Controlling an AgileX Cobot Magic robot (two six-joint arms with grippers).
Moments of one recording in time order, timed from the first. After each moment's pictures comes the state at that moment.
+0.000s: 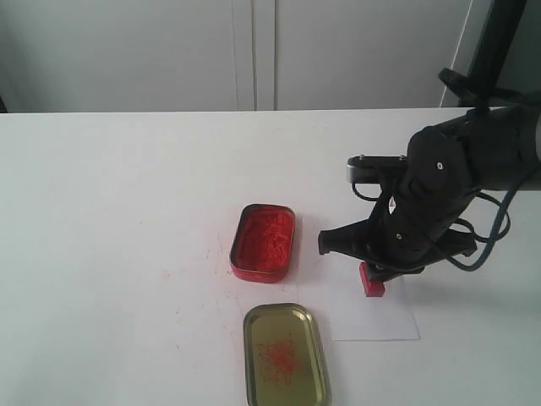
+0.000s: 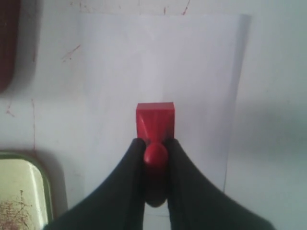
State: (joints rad) left arm -0.05 0.00 0.02 -0.05 0.39 0.16; right arm 0.45 1.72 -0.98 -0.03 0.63 0.41
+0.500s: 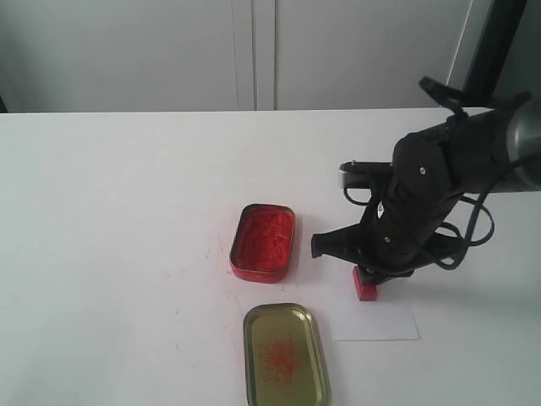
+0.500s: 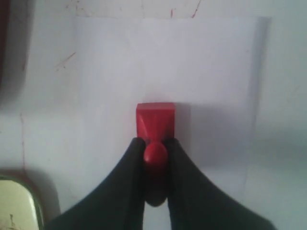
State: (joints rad) left arm -0.05 0.00 0.02 -0.05 0.39 0.16; right arm 0.45 1.79 -1.00 -0.03 0.59 0.43
